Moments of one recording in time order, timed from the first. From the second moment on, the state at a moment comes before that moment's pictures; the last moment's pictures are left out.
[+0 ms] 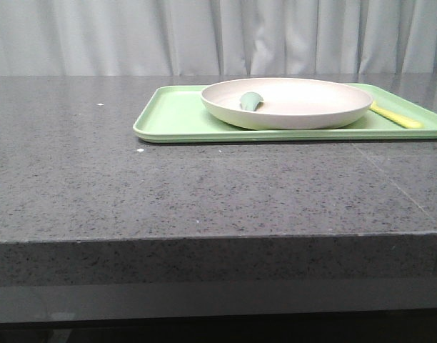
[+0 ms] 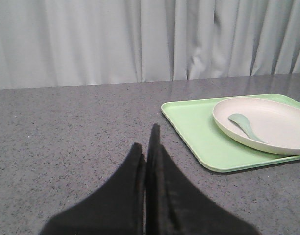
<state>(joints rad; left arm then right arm) -0.22 0.31 -0.40 -0.29 0.24 0.25 0.08 0.21 -0.33 0.09 0.30 0.00</state>
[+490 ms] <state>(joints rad) -0.22 0.30 -0.32 -0.08 0.20 0.05 0.08 0.21 -0.33 0.09 0.30 0.00</state>
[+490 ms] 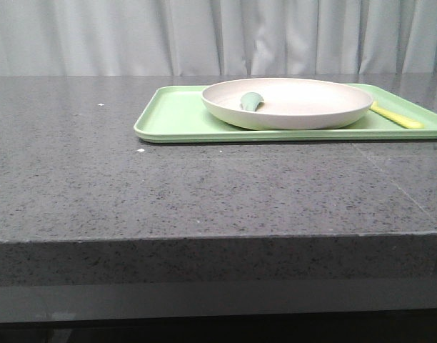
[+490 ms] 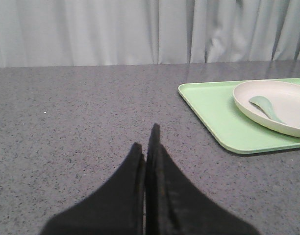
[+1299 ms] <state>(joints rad) -0.02 -0.01 0.01 -0.04 0.14 -0.01 0.08 0.21 -0.33 0.09 0.30 0.00</state>
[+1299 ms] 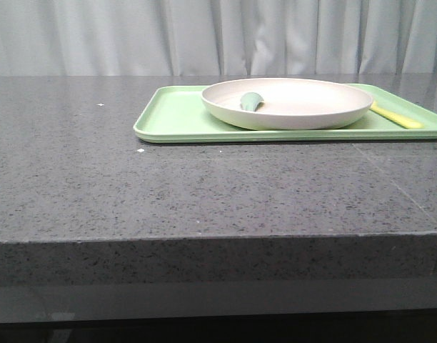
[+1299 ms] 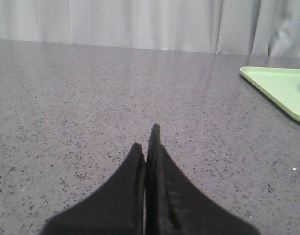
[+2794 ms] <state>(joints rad) -0.02 -0.01 0.01 -0.04 0.15 -0.01 0.07 0.14 -0.20 0.07 0.30 0.00</state>
